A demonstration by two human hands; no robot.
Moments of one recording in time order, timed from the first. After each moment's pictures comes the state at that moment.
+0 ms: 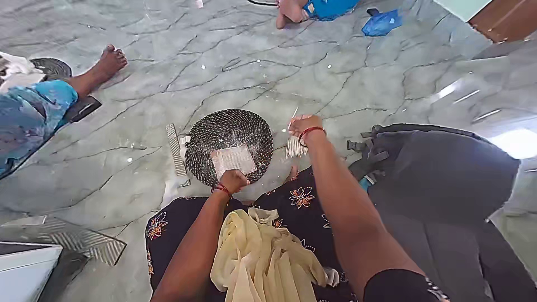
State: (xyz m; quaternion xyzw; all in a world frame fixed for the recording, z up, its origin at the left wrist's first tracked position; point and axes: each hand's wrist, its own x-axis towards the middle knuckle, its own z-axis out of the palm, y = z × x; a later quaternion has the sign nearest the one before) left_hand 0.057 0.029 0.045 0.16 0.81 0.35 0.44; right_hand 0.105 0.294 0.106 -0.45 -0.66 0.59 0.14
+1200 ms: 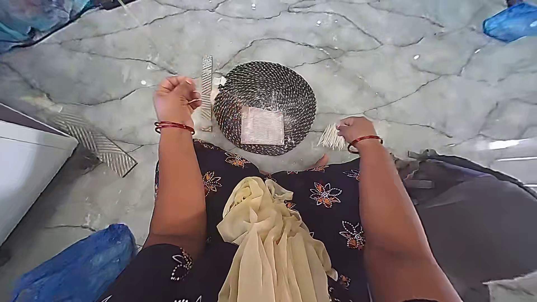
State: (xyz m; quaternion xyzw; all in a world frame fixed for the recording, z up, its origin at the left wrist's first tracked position) left_hand -0.008 -0.092 0.089 -0.12 0.61 0.78 -0.01; right_hand 0.117 0.310 0.075 -0.29 -0.93 0.20 -0.13
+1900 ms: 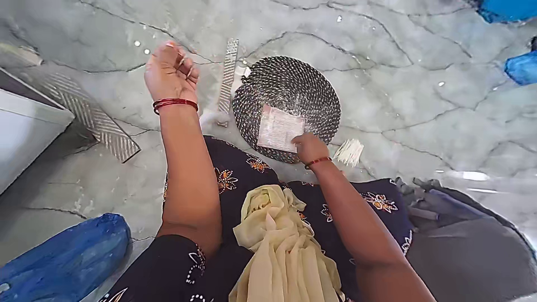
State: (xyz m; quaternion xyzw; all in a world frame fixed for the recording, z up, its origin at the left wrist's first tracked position) left_hand -0.059 -0.133 0.079 -0.23 0.43 0.87 -0.11; right_hand 0.065 0.159 0.027 -0.07 -0.96 0.08 -0.24
